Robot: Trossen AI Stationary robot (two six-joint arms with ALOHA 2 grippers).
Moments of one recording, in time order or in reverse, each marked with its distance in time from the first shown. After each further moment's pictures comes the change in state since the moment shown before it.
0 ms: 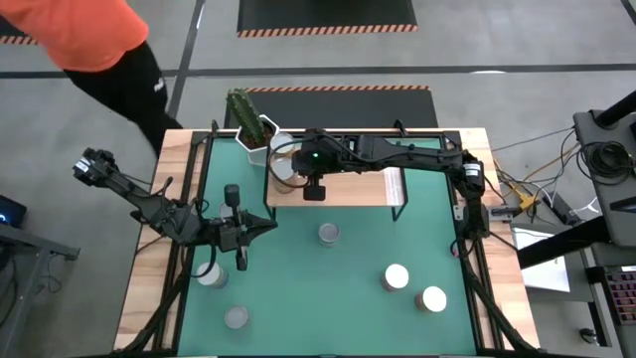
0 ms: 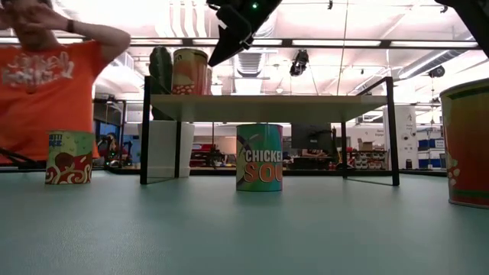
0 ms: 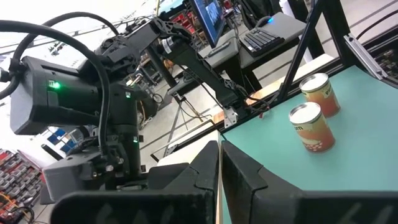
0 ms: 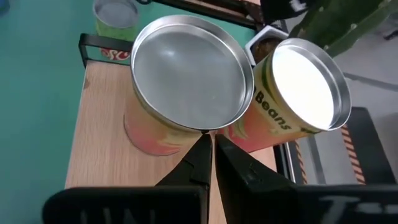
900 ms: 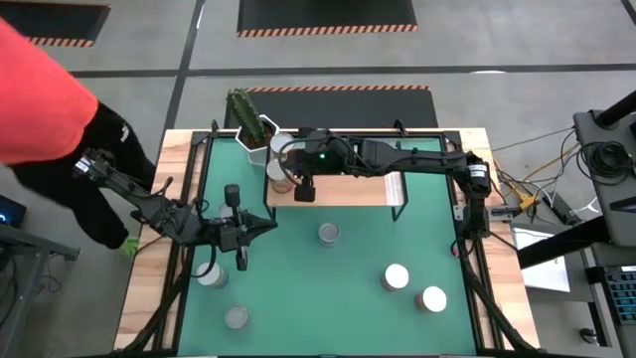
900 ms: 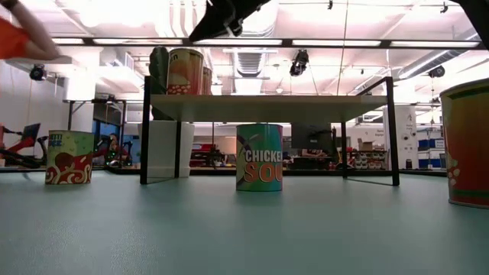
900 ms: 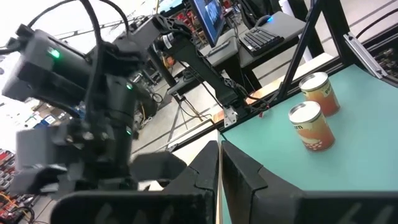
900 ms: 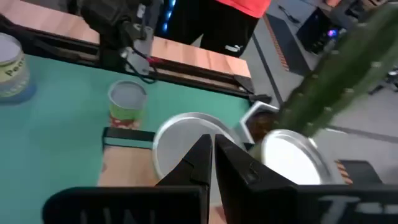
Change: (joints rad) left arm 0.000 0.000 0.000 -0.004 0.000 0.000; right arm 0.026 -0.042 -0.100 0.323 -0.053 0.002
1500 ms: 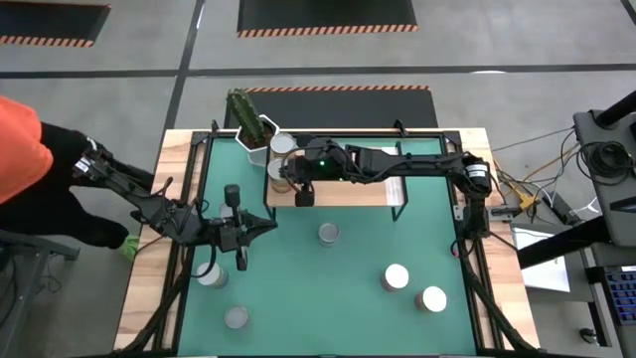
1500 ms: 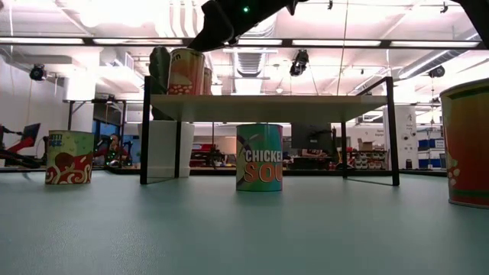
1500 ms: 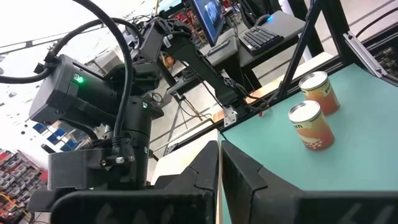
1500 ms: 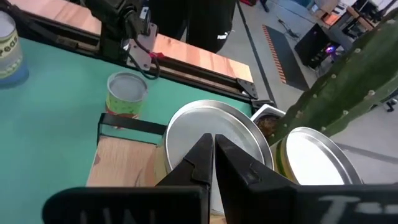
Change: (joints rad) left arm 0.000 0.000 0.000 -0.003 0.000 0.000; right arm -0.006 -0.003 -0.132 0.150 -0.011 -0.079
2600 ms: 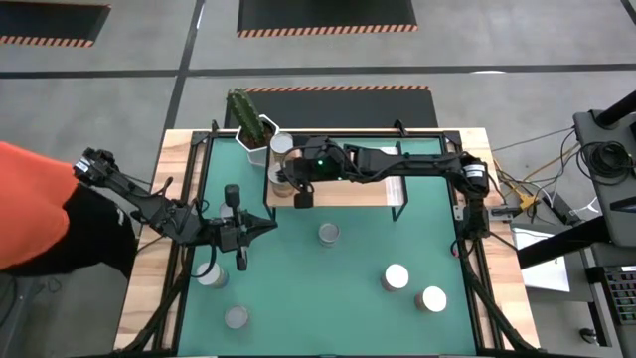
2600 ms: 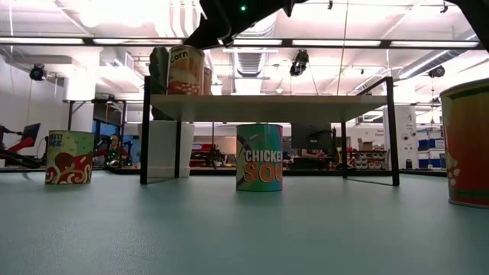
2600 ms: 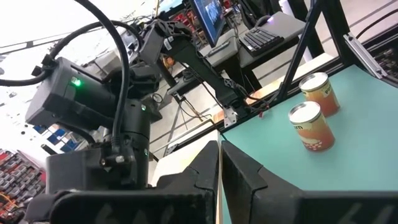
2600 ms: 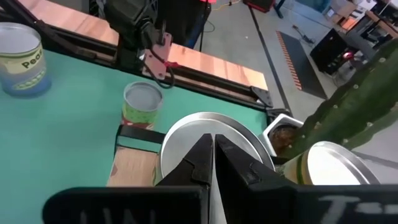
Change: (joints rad) left arm 0.000 0.000 0.000 0.004 0.000 0.000; right arm 0.000 0.017 0.022 0.015 -0.071 0.018
